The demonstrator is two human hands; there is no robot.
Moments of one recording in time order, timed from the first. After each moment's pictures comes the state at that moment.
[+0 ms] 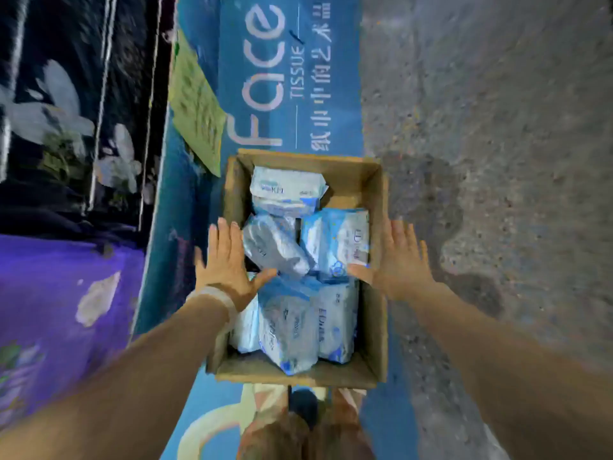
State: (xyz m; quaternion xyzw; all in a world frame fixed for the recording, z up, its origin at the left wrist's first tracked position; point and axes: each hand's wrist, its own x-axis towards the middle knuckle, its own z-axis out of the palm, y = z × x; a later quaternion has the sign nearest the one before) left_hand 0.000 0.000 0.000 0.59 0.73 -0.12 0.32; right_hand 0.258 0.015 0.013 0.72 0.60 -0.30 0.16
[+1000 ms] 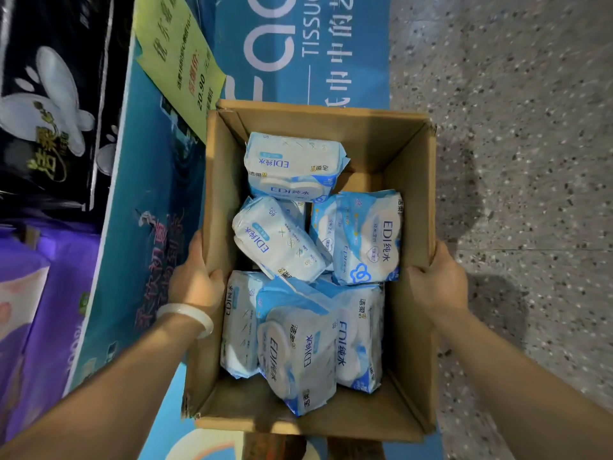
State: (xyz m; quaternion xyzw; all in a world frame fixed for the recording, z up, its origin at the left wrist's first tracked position) left_hand -0.033 -0.019 -0.090 0.44 0.84 0.01 0.32; right_hand 0.281 -0.004 -0.086 0.85 0.42 -0.33 -0.01
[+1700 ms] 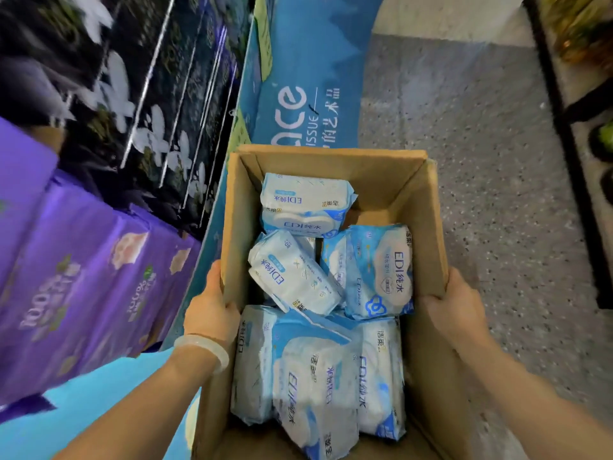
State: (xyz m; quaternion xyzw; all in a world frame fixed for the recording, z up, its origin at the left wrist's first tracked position) left_hand 0.017 -0.118 0.246 0.42 0.84 0.07 0.33; right_hand 0.331 -0.076 0.251 0.83 0.48 -0.30 -0.01
